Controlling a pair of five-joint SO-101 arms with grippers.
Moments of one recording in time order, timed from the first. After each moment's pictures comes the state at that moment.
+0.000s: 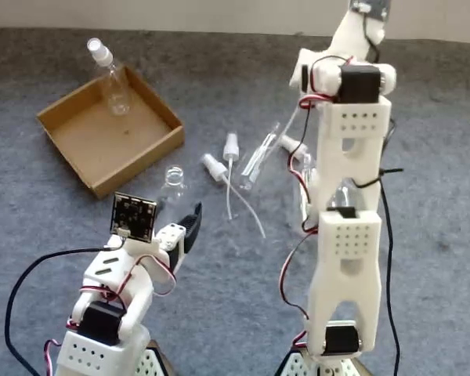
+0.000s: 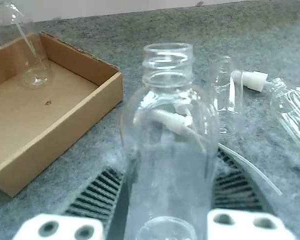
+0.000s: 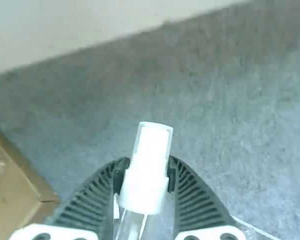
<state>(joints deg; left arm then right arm) 11.8 -104.0 92.4 43.5 8.5 -6.3 43.3 -93.9 100.1 -16.3</state>
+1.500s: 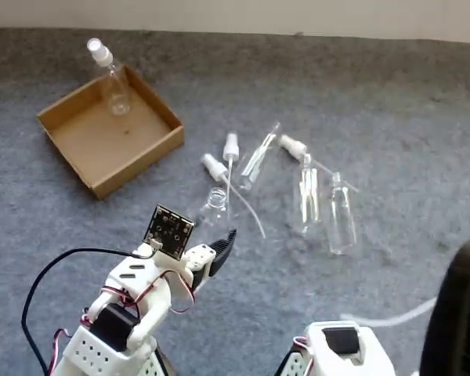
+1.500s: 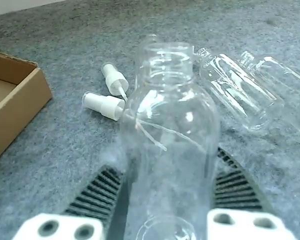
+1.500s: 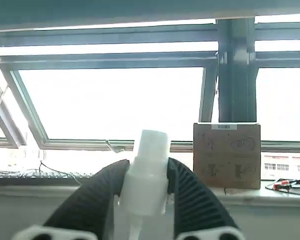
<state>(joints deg) 26.2 -104.0 94.4 43.5 8.5 -6.3 -37.6 -79.3 100.1 -0.3</state>
